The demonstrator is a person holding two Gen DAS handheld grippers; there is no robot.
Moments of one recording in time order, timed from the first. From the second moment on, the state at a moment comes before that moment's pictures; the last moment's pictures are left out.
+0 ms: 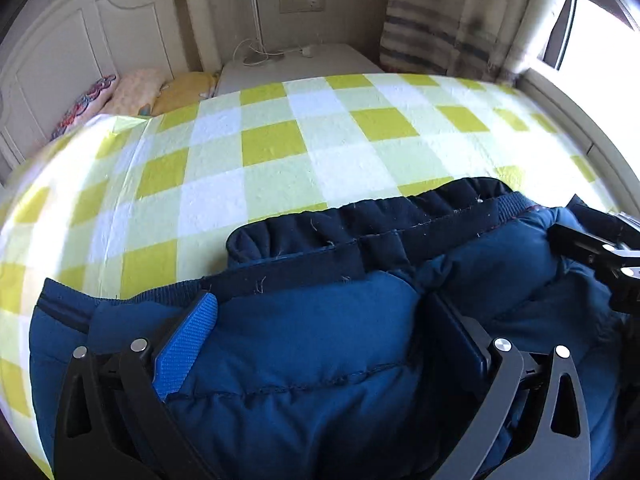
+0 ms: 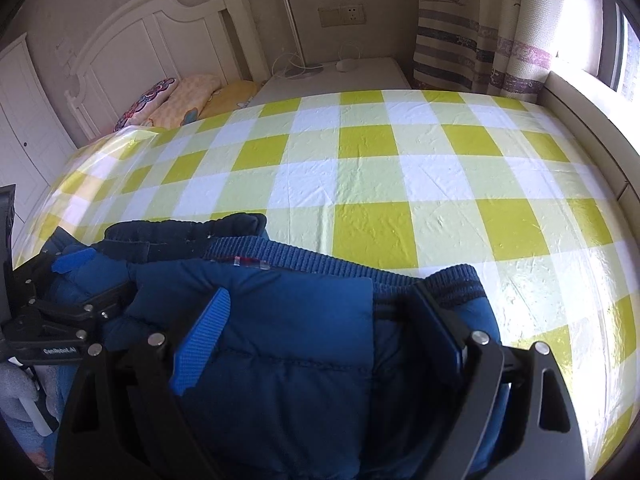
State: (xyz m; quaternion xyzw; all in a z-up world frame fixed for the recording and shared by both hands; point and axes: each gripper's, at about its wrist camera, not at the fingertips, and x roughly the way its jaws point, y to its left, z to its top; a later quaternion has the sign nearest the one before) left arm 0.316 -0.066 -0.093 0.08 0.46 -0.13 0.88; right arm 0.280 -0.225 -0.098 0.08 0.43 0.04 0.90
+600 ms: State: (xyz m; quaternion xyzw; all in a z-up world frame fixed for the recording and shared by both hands) left arm 0.319 0.071 -0.093 -0.02 0.46 -0.05 0.89; right arm 0.277 -0.226 -0.097 0.08 0.42 0.04 0.90
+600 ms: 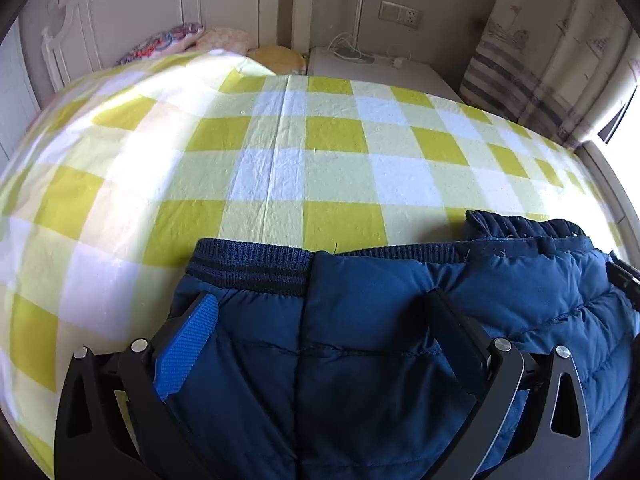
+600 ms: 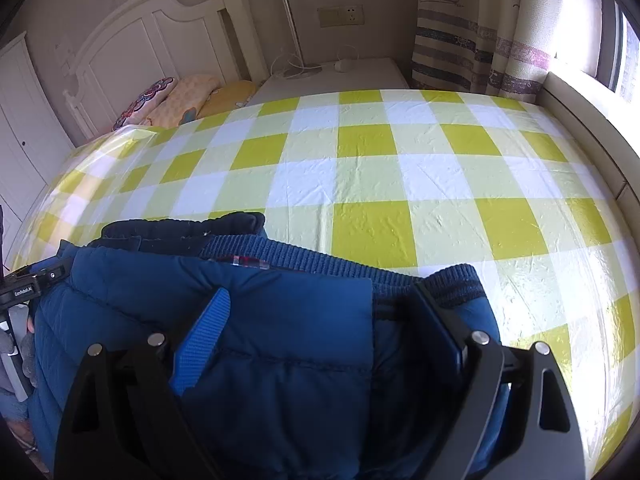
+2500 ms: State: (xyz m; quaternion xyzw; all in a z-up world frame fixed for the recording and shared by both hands) left arm 0.117 -0.010 -0.100 0.10 0.36 -0.10 0.92; right arm 0.076 -0.124 -0.111 -0.09 0.33 0.09 0.94
